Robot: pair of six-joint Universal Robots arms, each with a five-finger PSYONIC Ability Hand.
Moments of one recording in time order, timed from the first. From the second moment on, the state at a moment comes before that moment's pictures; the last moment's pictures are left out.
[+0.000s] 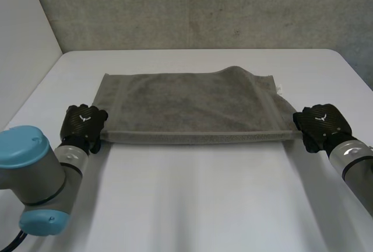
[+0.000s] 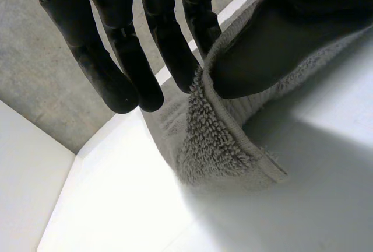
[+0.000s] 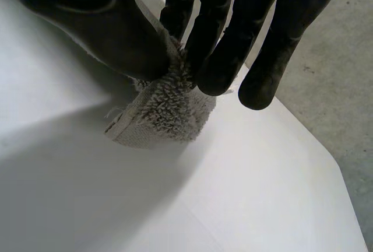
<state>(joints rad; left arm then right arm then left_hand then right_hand) 4.43 -2.03 -1.88 3.76 -1.61 3.63 1.65 -1.24 1.89 -0.38 1.29 2.58 1.46 1.52 1.54 1.52 1.49 1.34 1.32 1.34 1.34 1.19</state>
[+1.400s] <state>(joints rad) 4.42 -2.63 -0.82 3.45 -1.54 3.60 1.84 -0.43 0.44 0.12 1.45 2.43 1.29 1.32 1.33 1.33 1.32 0.74 0.72 0.75 0.75 0.57</state>
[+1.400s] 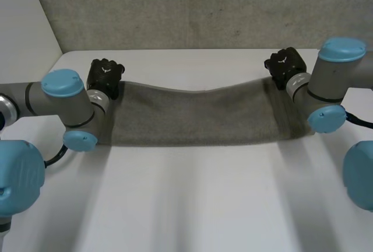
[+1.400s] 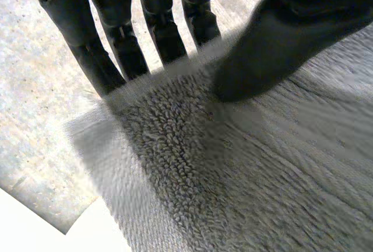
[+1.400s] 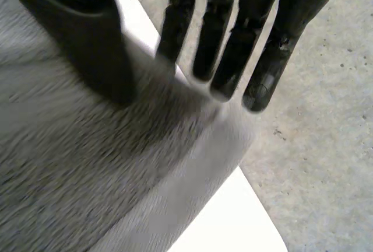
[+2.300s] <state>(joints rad) 4.42 -1.95 -1.77 3.50 -1.55 3.29 1.75 -0.83 1.31 -0.07 1.40 2.51 0.26 0.25 0.24 0.26 0.22 0.79 0.79 0.79 0.79 0.63</state>
